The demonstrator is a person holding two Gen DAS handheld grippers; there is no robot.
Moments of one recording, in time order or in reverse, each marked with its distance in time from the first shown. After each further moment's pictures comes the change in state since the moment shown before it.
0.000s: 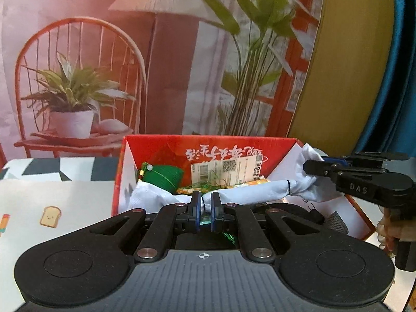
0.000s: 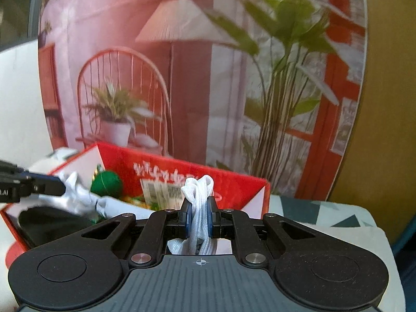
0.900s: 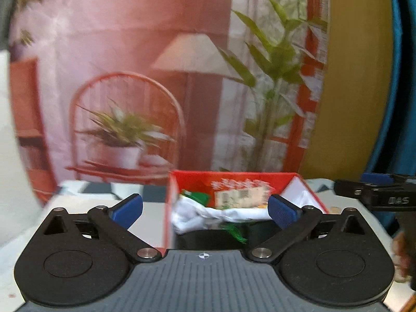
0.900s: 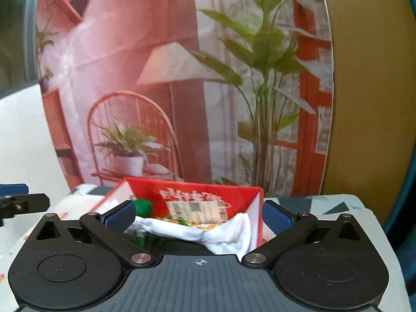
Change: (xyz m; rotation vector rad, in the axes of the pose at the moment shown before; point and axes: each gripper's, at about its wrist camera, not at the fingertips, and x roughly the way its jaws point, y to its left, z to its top) left arm -0.140 -0.040 -0.007 0.001 -0.203 0.221; right arm -0.118 0.010 0.015 0.166 -0.107 0.025
